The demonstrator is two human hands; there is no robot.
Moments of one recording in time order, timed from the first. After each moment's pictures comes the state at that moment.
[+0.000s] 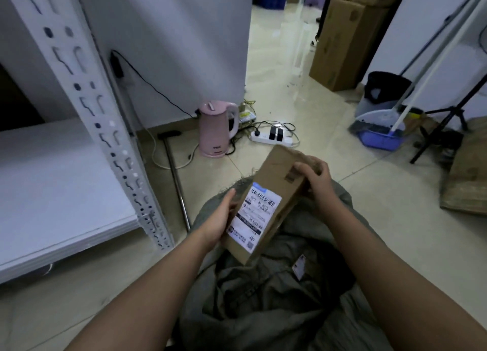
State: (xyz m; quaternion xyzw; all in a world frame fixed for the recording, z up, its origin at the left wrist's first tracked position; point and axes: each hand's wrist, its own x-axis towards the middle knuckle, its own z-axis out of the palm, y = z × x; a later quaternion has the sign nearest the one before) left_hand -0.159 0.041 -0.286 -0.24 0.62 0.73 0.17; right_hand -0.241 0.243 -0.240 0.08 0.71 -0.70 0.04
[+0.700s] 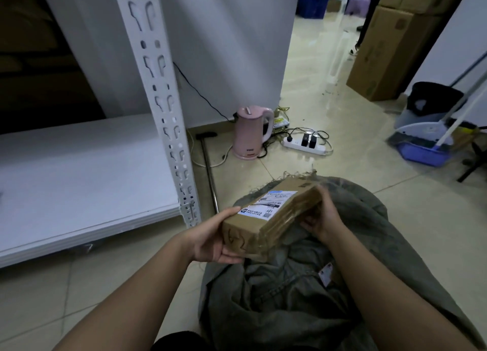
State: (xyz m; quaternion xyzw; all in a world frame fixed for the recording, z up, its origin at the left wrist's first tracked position) left_hand -0.086 -0.040 -0.275 -0.24 0.50 0.75 0.35; right_hand -0.203 0.198 -0.278 0.24 0.59 -0.75 0.21
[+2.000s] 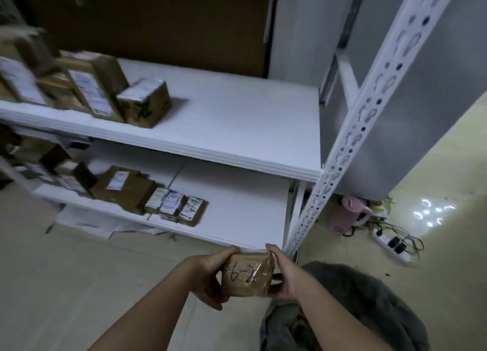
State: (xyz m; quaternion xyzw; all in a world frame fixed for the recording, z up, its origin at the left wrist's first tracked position) left_hand 0.173 -0.140 0.194 -0.51 0.44 0.68 0.28; right_hand 0.026 -0.012 0.180 0.14 0.62 -0.44 0.63
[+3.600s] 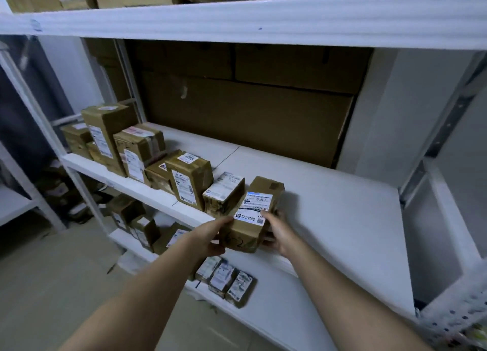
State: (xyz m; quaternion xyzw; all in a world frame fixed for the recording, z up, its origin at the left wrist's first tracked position) left_hand 0.198 -0.402 0.376 -0.57 0.39 0.70 -0.19; right_hand 0.025 -0.343 0.363 -0.20 0.60 -0.54 0.55
